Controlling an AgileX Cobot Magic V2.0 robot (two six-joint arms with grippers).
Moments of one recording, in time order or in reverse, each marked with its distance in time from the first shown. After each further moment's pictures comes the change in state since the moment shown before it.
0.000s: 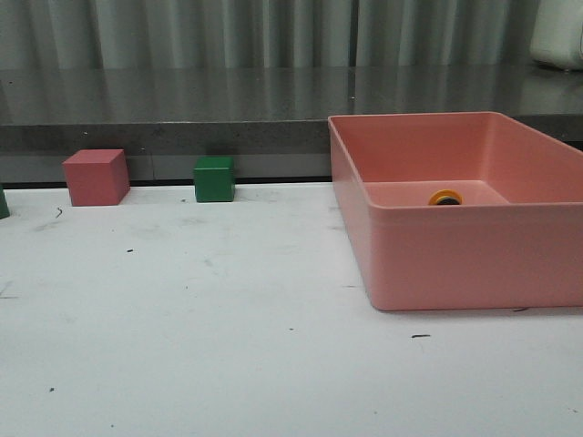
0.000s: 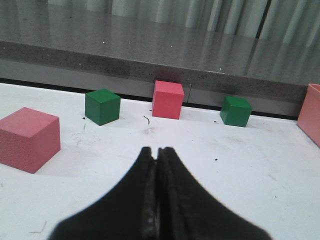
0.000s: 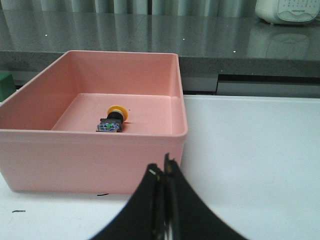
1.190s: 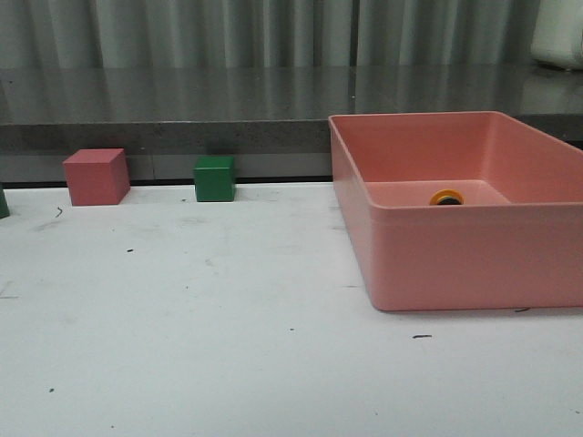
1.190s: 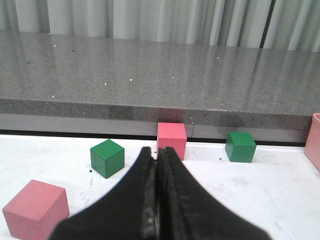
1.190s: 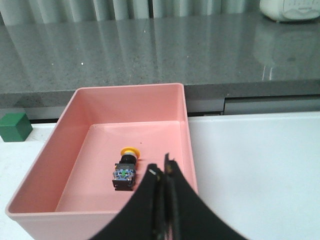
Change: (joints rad) left arm 0.000 0.437 -0.393 0.085 -0.009 0.000; right arm 0.000 0.459 -0.469 0.087 0.124 0.006
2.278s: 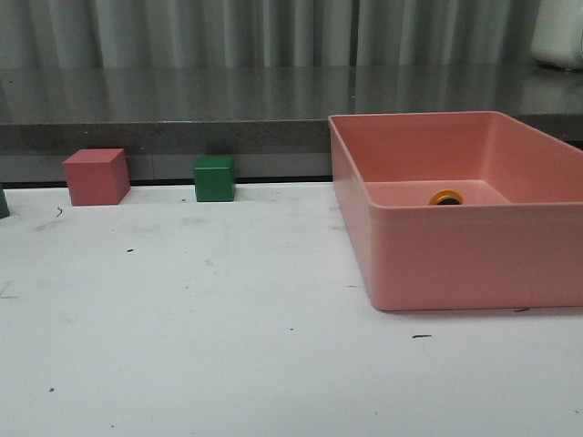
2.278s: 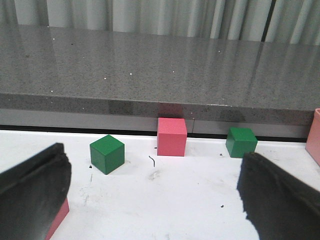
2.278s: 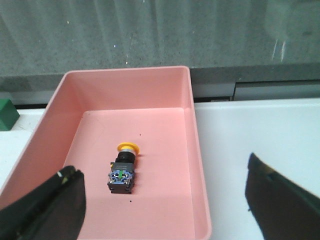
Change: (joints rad) left arm 0.000 0.015 -0.001 0.000 -0.006 0.000; right arm 0.007 0.379 -0.119 0.000 -0.146 0.002
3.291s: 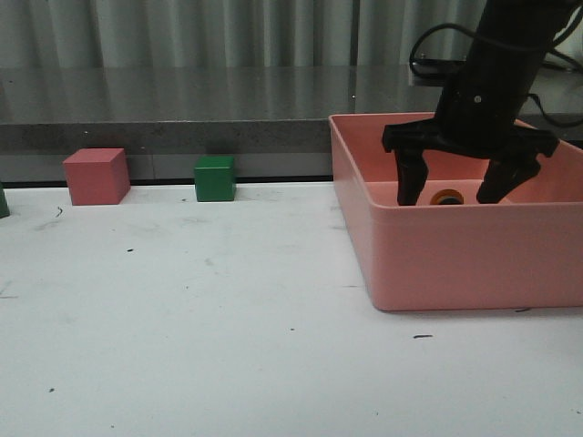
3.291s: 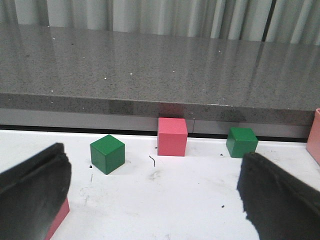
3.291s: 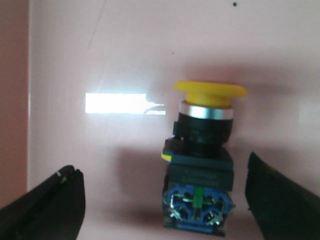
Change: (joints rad) left arm 0.000 0.000 0.000 0.000 0.000 0.000; right arm 0.169 1.193 -0.948 0.073 0.618 0.068
